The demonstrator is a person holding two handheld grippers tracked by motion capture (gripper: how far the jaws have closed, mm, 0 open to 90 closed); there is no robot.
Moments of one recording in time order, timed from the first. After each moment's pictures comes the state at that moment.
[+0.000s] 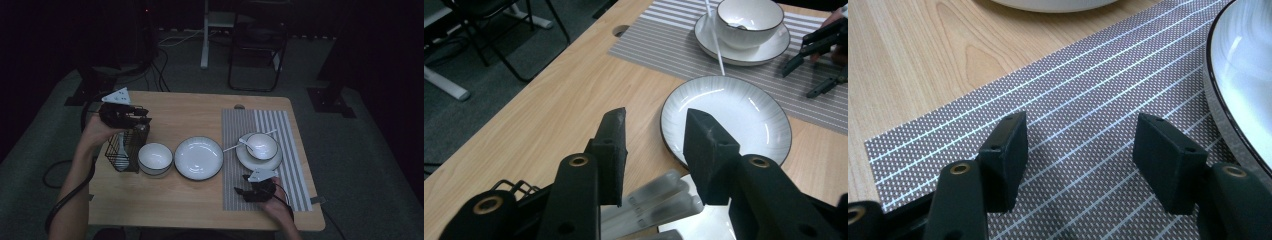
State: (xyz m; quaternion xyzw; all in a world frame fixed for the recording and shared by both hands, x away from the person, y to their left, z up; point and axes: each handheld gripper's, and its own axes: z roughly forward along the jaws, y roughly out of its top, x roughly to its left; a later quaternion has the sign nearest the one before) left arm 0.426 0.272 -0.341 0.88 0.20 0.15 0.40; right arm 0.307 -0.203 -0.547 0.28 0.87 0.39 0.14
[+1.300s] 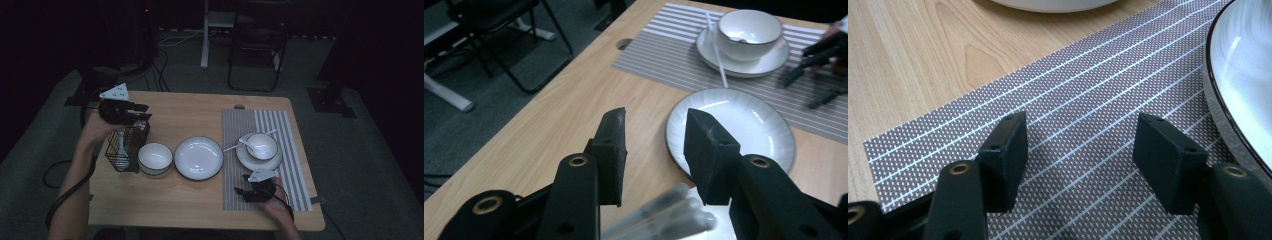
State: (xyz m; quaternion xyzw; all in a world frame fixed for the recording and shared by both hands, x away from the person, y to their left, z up) left arm 0.429 0.272 -0.332 0.87 0.19 0.16 0.42; right arm 0.307 -0.203 -0.547 0.28 0.87 0.39 0.14
